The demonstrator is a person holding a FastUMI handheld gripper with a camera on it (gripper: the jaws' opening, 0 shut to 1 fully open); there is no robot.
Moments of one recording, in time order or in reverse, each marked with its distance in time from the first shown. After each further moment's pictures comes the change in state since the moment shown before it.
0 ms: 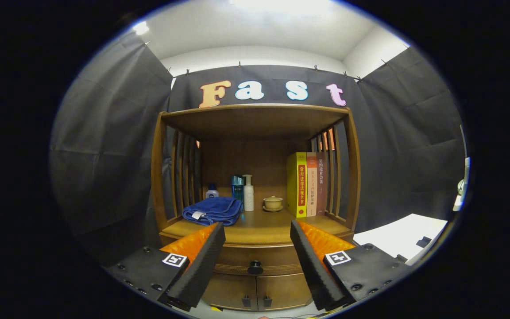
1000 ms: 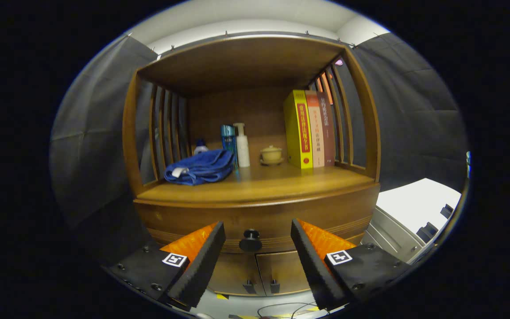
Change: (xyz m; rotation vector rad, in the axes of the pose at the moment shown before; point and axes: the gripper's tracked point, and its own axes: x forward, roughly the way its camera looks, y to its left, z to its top) arm 0.073 -0.017 -0.144 0.059 0.259 -0.020
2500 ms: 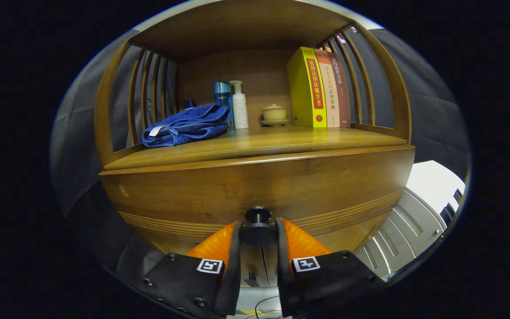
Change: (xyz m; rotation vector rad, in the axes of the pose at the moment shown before) arm 0.061 0.020 -0.063 0.013 0.145 -0.021
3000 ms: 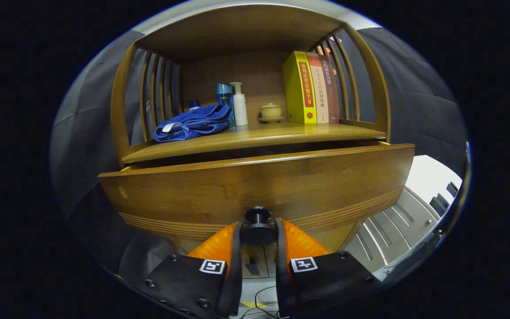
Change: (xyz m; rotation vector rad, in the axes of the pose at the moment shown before) arm -0.061 -0.003 -0.020 0.015 0.028 0.008
